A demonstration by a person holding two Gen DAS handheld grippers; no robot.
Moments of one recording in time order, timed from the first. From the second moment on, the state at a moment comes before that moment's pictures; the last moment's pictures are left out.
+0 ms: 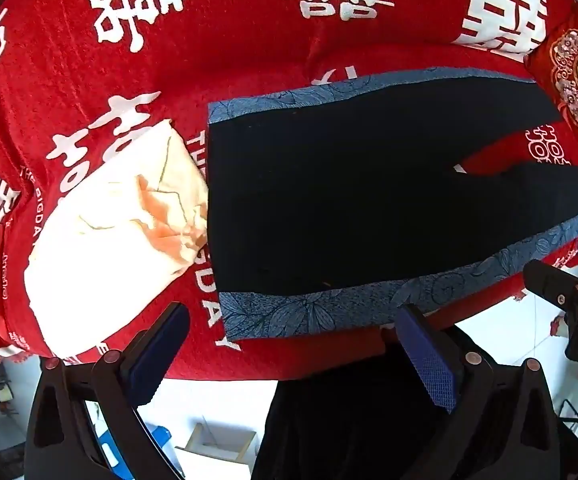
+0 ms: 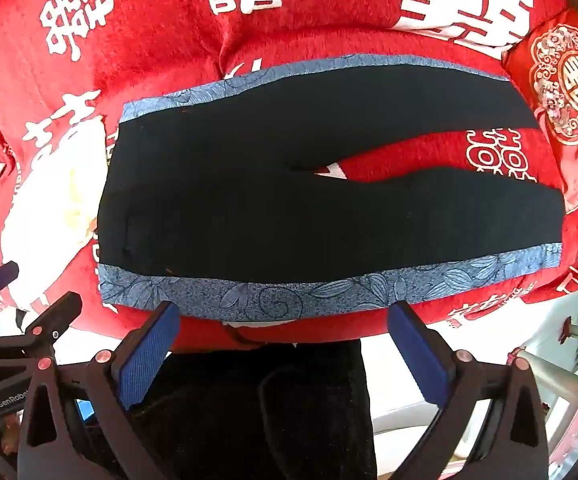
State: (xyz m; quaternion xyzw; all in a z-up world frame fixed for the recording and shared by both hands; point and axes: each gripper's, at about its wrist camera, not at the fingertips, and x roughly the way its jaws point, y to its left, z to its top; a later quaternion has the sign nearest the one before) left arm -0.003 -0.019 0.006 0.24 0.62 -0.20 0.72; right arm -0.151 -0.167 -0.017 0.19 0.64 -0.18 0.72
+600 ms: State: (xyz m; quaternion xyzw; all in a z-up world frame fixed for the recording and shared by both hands) left arm 0.002 -0.019 0.010 0.23 0.62 -0.21 0.72; right arm -0.151 -0.165 -0.009 0.18 0.64 -0.20 0.72
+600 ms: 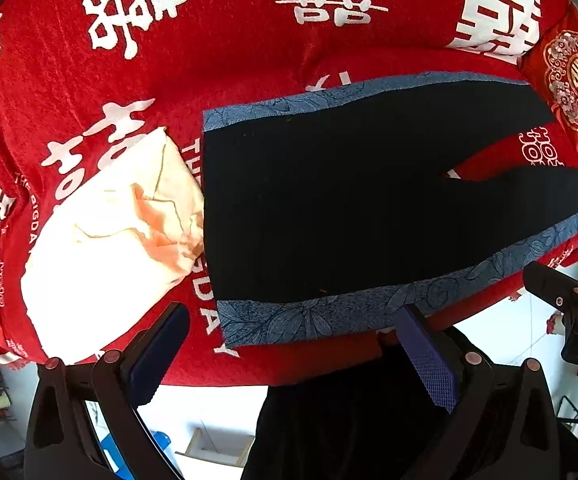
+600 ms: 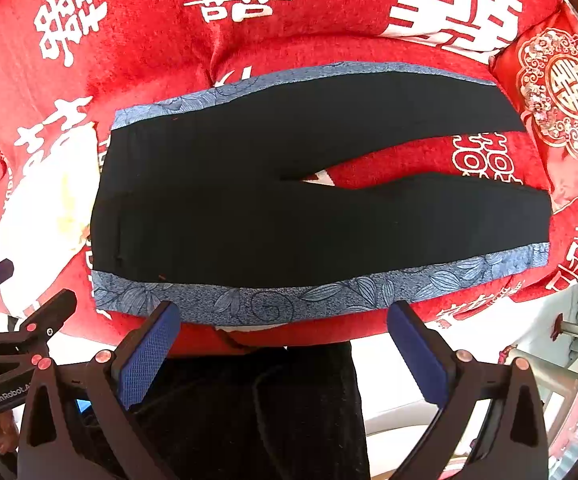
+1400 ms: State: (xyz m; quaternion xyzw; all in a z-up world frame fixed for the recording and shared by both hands) left arm 0.006 -0.008 0.015 0.23 0.61 -0.21 0.73; right arm -0.153 -0.155 -0.004 0.17 0.63 -0.20 0.73
